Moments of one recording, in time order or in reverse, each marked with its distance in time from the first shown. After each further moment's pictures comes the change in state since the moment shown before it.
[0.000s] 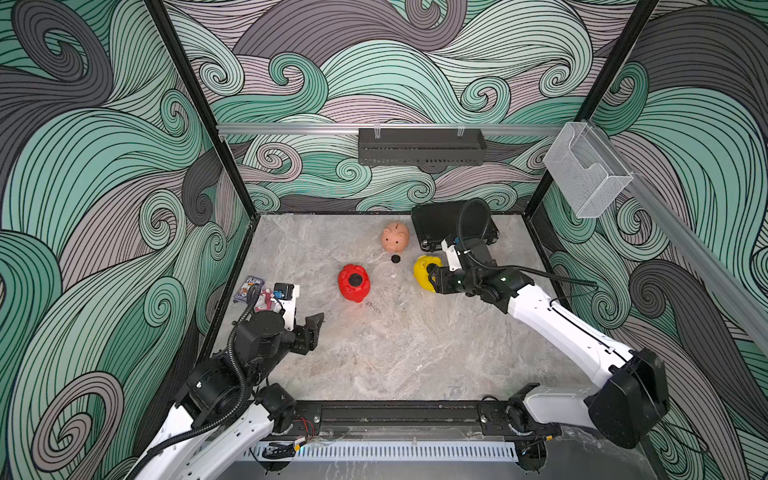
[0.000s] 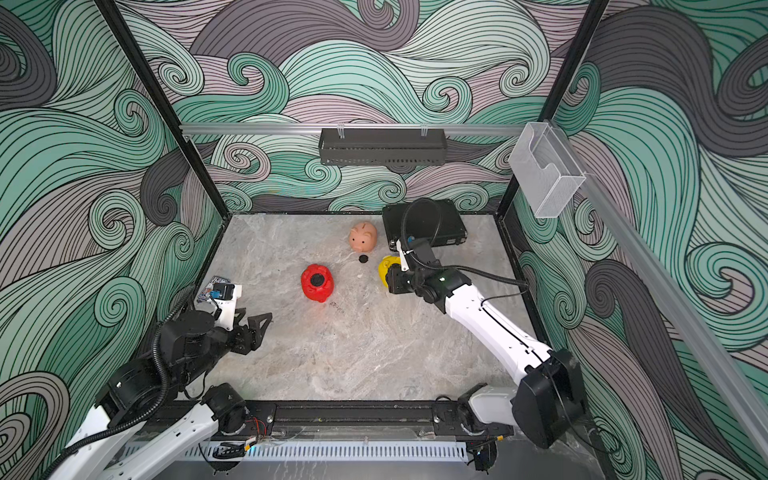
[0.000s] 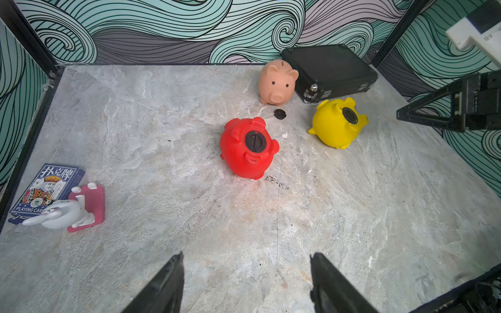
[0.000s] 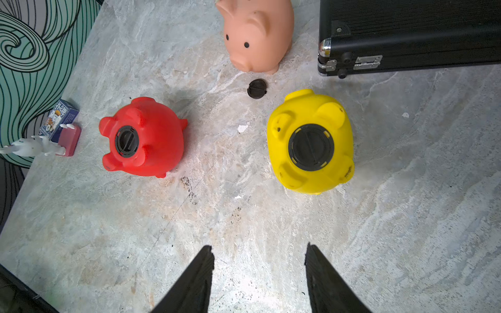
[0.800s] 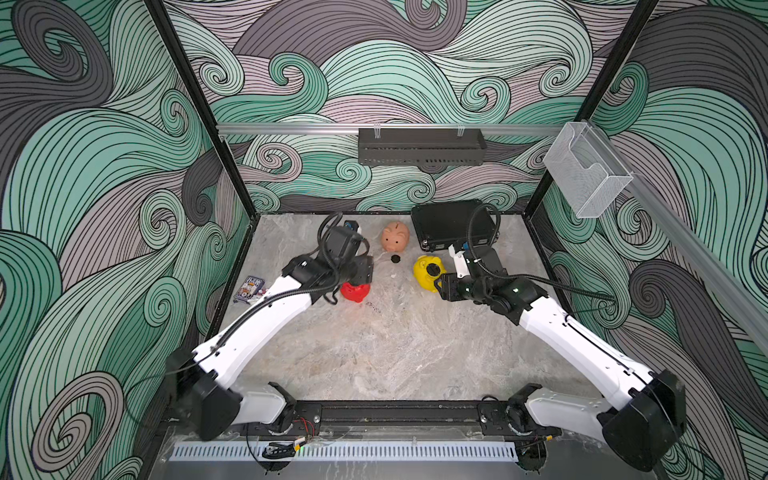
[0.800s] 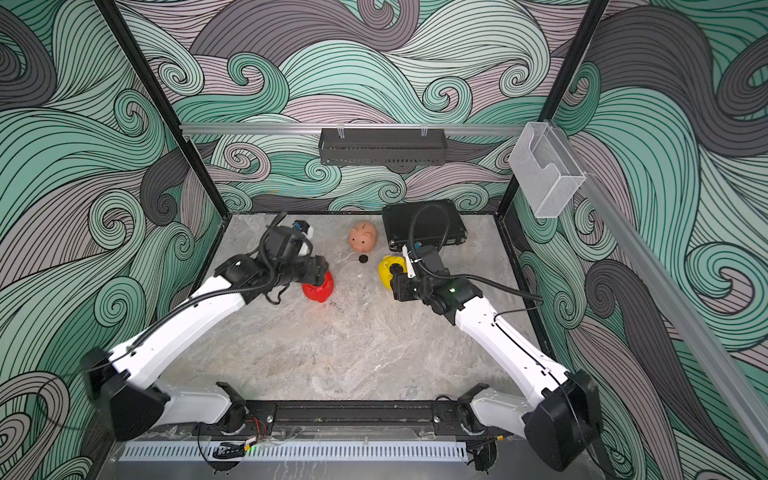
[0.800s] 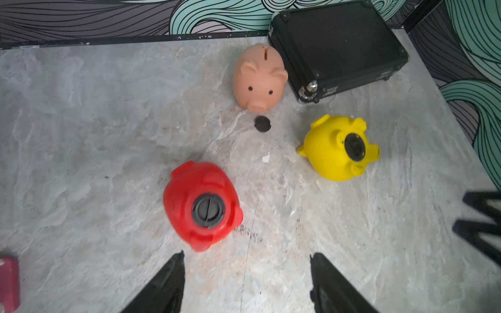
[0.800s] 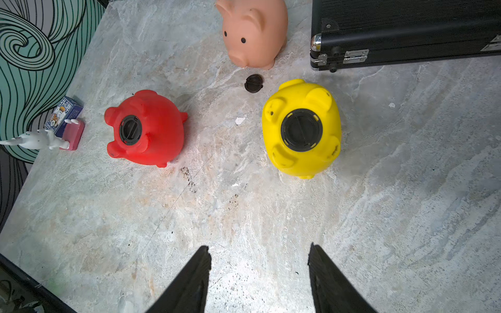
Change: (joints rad) left arm 0.061 0.983 0.545 0.217 0.116 -0.031; right arm 0.003 -0.158 -0.108 -0.035 0.016 0.001
